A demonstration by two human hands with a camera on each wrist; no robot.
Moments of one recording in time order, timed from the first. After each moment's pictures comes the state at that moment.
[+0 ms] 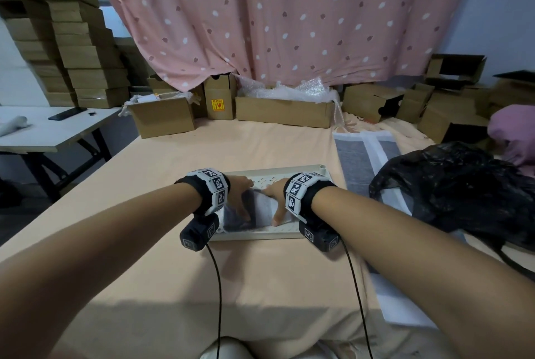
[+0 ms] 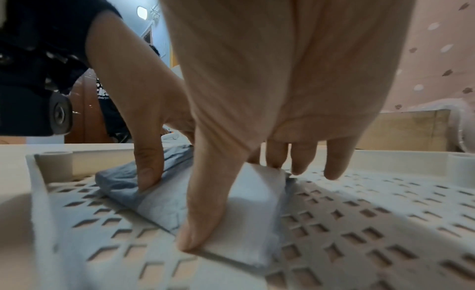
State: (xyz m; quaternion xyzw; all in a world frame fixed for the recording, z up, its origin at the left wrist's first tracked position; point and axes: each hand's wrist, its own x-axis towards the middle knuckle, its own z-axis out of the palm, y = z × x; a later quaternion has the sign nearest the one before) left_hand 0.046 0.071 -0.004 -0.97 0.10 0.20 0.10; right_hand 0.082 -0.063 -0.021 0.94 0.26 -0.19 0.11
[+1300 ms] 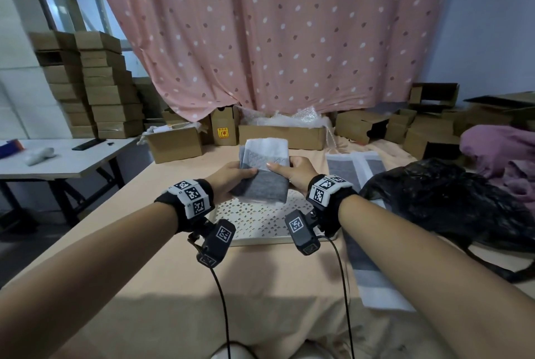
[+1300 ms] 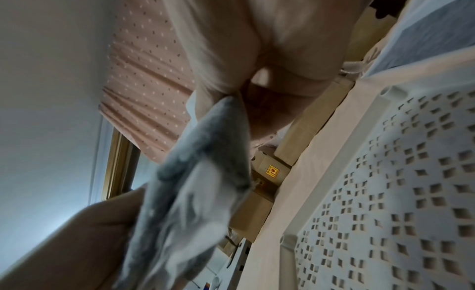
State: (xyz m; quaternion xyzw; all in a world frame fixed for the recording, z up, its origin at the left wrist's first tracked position) left_hand -0.044 0.049 0.069 -0.74 -0.02 0.06 -0.67; right_hand 0.023 -0.113 0.041 0.71 0.13 -0.06 -0.69
